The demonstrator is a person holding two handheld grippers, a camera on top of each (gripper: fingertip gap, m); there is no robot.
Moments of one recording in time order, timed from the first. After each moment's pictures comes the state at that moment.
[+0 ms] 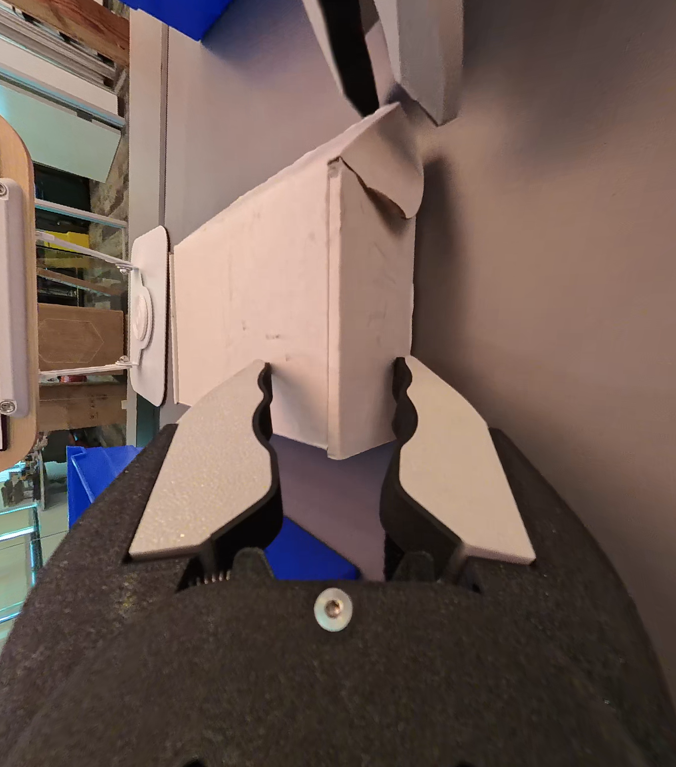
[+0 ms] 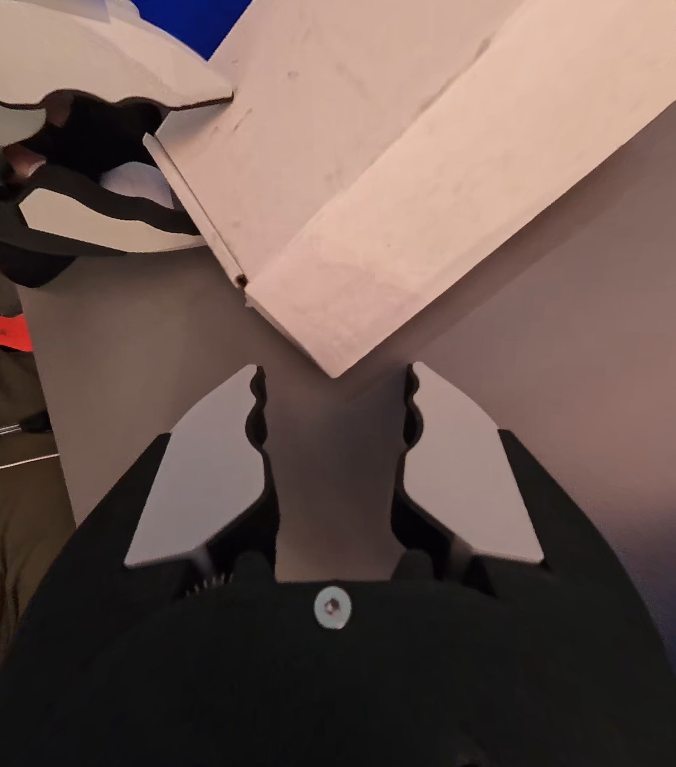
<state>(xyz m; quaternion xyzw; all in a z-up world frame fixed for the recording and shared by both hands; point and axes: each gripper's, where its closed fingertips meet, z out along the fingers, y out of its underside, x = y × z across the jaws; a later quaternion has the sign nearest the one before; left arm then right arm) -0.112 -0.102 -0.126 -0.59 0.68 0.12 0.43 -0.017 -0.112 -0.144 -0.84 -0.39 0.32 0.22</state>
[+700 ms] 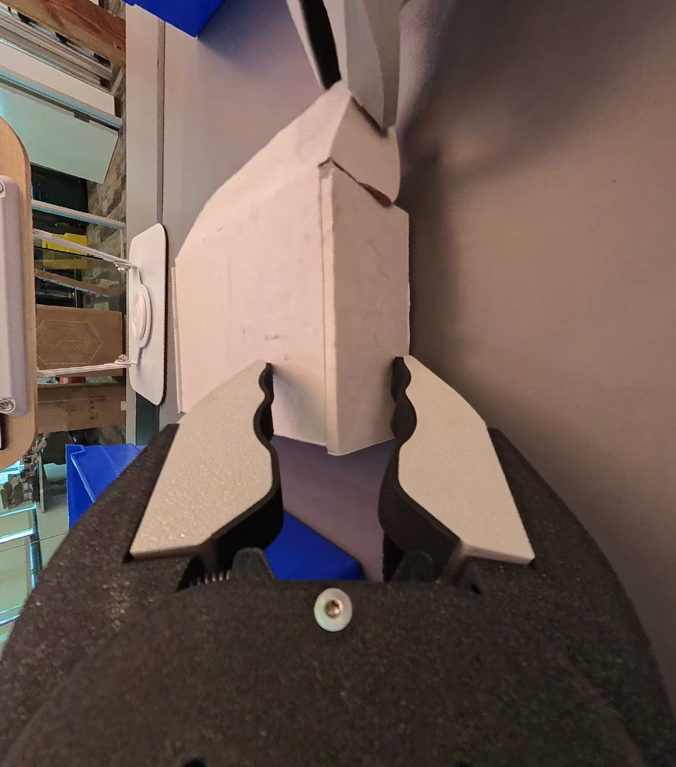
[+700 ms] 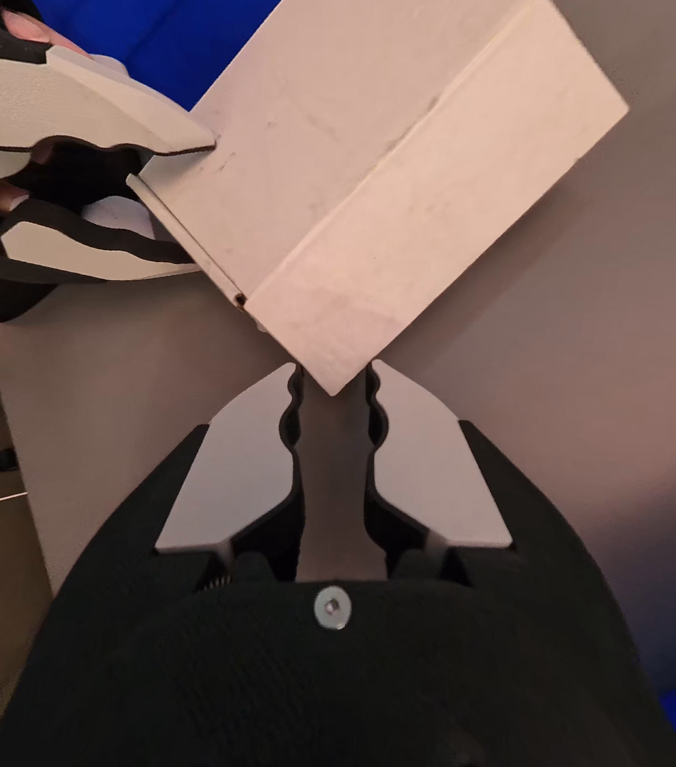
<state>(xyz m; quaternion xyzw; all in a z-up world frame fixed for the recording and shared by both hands) -0.115 -0.102 -0.125 -0.59 0.68 0.11 0.42 -0.017 -0.100 -0.135 -0.84 -0.37 0.29 0.27</state>
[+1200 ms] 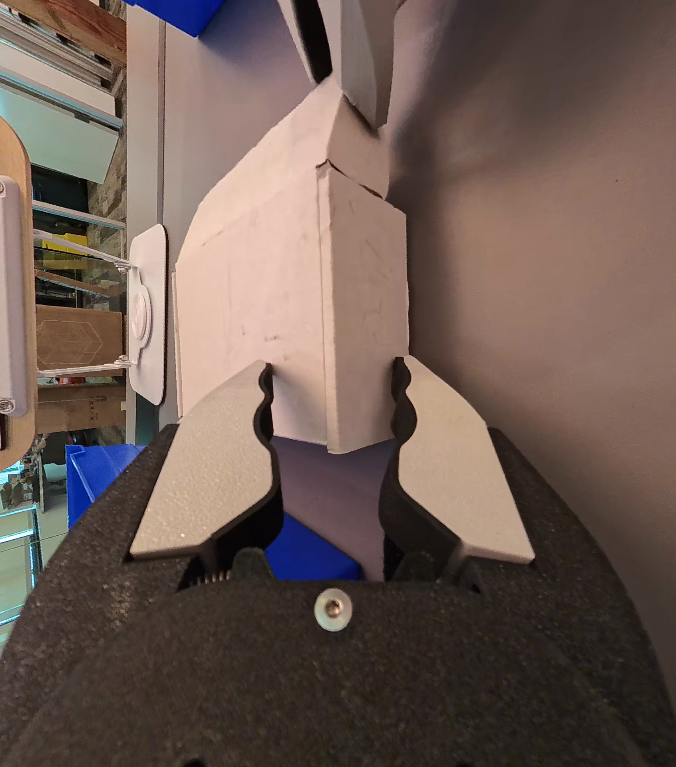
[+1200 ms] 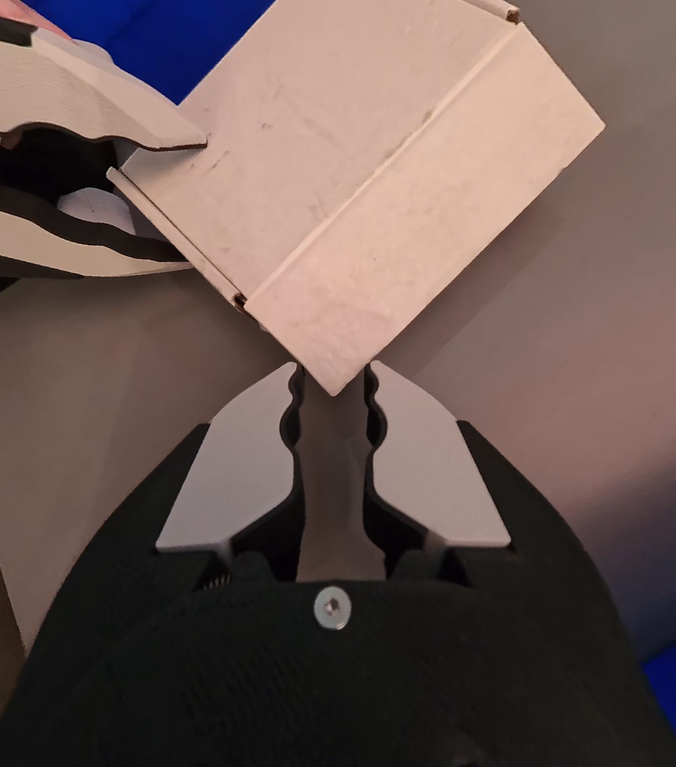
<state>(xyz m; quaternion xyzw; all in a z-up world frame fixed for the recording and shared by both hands) -0.114 -0.101 -0.126 -0.59 0.68 0.11 0.43 -0.015 -0.095 -0.134 -0.84 -0.38 0.25 0.29</state>
